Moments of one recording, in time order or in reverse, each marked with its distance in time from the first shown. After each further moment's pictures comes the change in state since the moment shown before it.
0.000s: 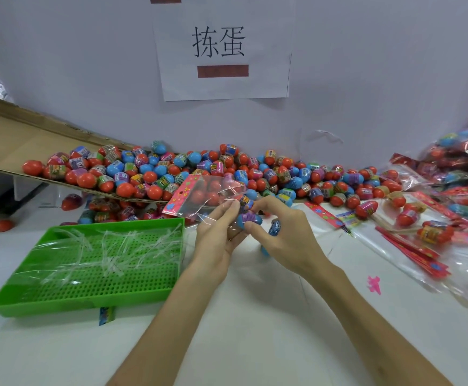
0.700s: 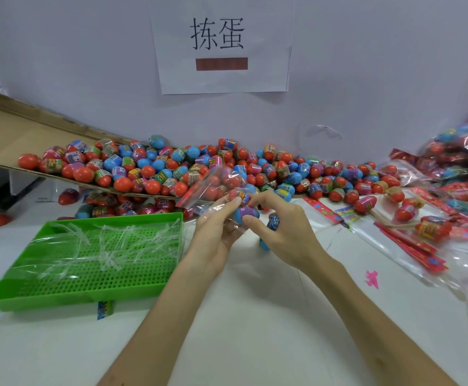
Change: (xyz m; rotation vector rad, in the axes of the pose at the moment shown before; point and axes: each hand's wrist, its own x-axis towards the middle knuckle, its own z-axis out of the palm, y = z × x) left_hand -0.001 0.005 -0.003 -0.052 -0.071 -0.043; right_hand 0.001 0.003 0.002 0.029 -0.023 0.000
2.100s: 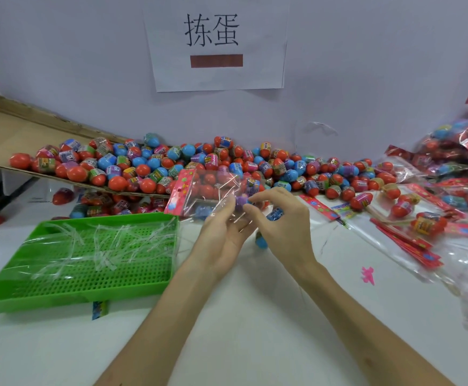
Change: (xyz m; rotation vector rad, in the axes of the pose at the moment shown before) left_hand -0.002 -0.011 0.009 -0.058 -0.064 -0.082; right_hand -0.001 -0.013 0.008 0.040 0.345 0.059
